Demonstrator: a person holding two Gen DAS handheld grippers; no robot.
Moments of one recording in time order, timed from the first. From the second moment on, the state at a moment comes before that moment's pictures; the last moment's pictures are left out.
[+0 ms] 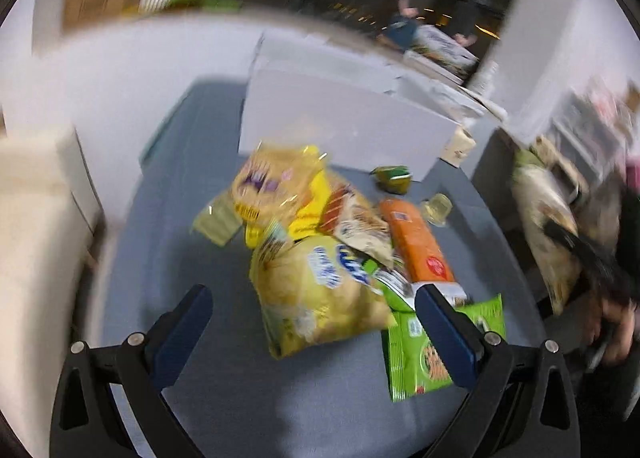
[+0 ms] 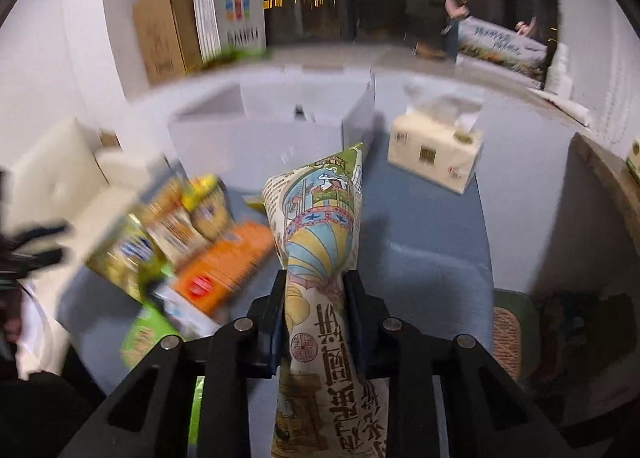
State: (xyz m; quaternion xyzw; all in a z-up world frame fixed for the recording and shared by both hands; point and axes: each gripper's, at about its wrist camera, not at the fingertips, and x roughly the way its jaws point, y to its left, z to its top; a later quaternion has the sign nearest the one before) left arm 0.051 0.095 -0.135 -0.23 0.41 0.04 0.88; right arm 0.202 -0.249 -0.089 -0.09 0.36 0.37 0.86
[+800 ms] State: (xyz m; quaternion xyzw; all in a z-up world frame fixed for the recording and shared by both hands) left arm 0.024 0.084 -0.078 -0.19 0.28 0.02 0.94; right arm 0.146 -0.247 -0.065 0.00 0.31 0.44 0.85
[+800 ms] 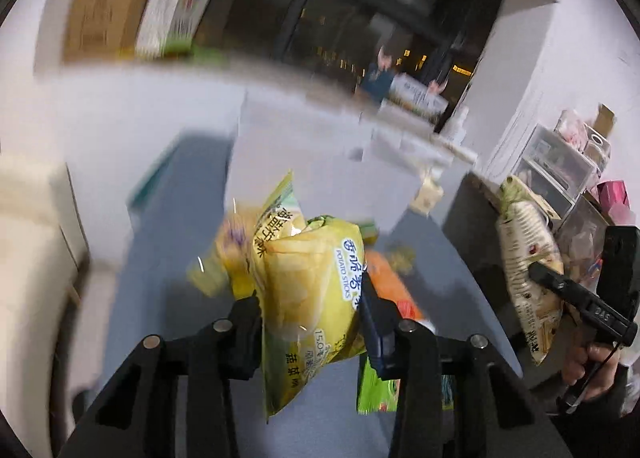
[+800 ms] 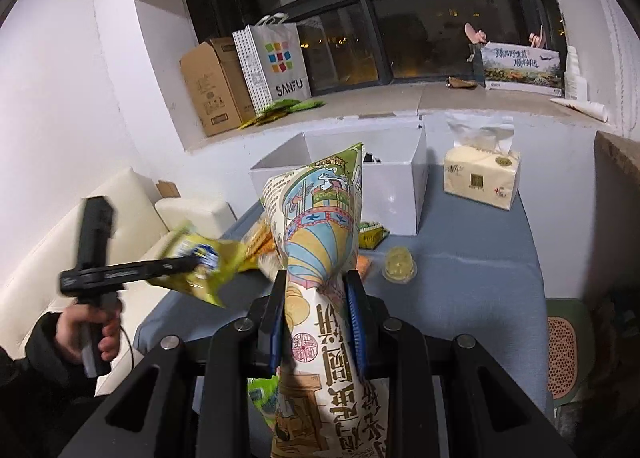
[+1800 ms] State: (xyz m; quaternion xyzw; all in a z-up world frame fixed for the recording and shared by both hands) left arm 0.311 0.135 -0.032 -0.08 0.31 0.04 0.95; right arm 0.433 -0.075 -0.029 0.09 0.42 0.32 0.84
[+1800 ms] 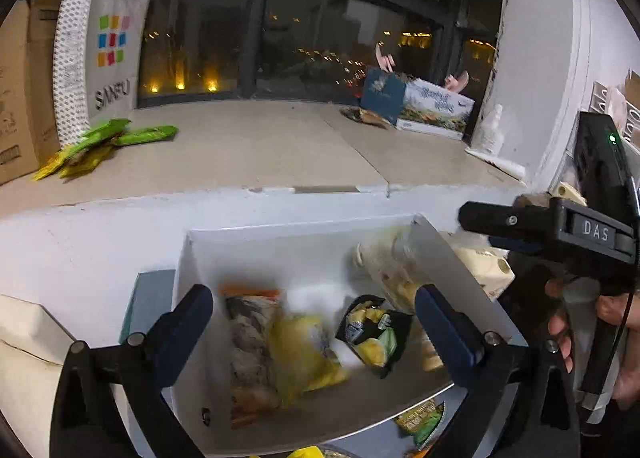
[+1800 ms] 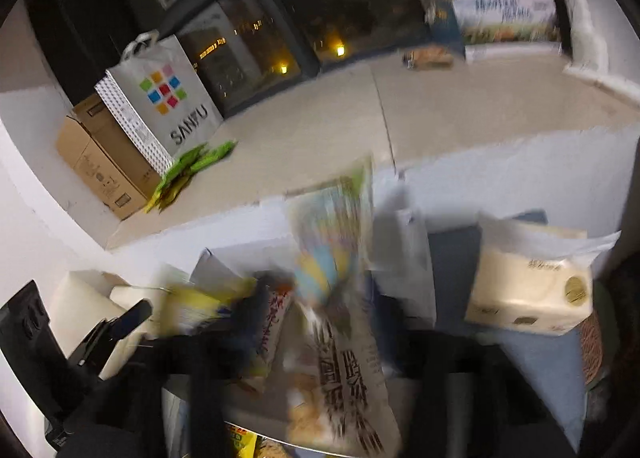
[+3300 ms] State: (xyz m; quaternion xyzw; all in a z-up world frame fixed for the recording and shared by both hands) left arm 0.001 0.042 -0.038 -0.08 0.24 0.01 0.97; right arm 0.123 -0.198 -0.079 -0.10 0.33 0.41 0.85
